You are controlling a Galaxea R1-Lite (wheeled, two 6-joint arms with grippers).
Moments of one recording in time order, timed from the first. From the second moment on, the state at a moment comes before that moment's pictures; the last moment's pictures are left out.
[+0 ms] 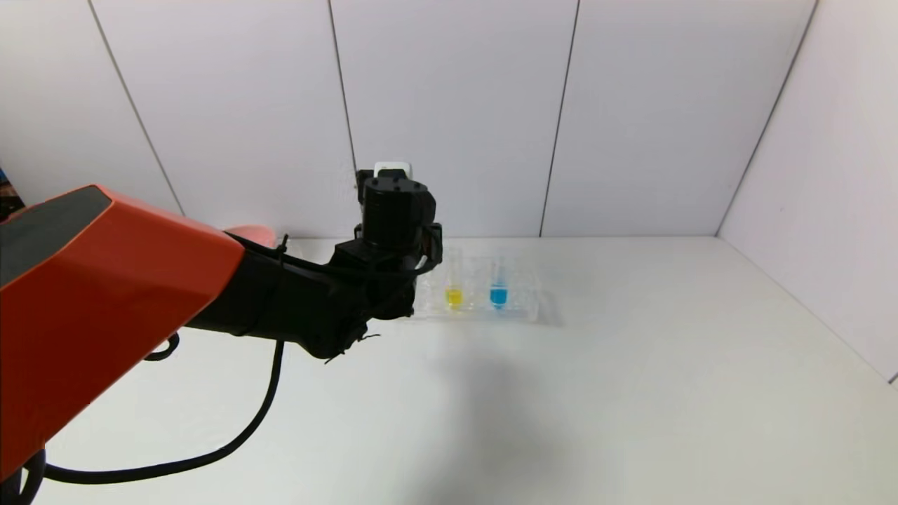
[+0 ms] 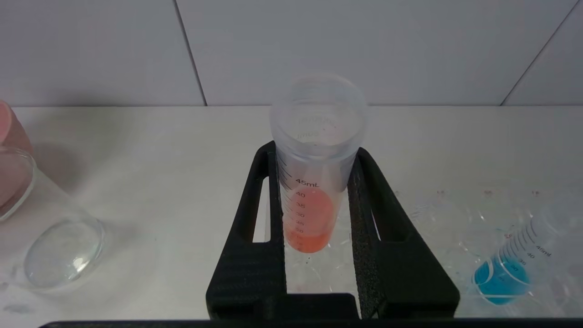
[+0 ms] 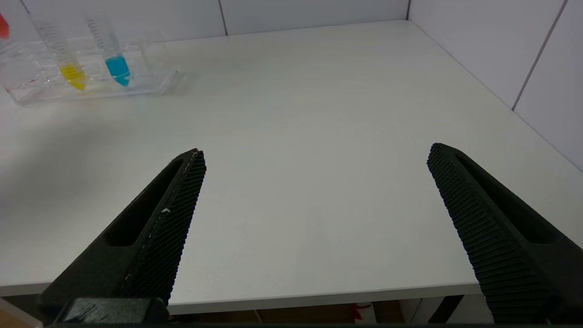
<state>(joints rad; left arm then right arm) -0.65 2.08 -1.29 -0.66 0.63 -0.14 0.00 0.00 0.00 0.00 -0.04 0.09</state>
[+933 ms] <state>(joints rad) -0.39 1.79 -1.01 -0.57 0.07 -0.09 0.00 0.00 0.00 0.00 -0.04 0.09</state>
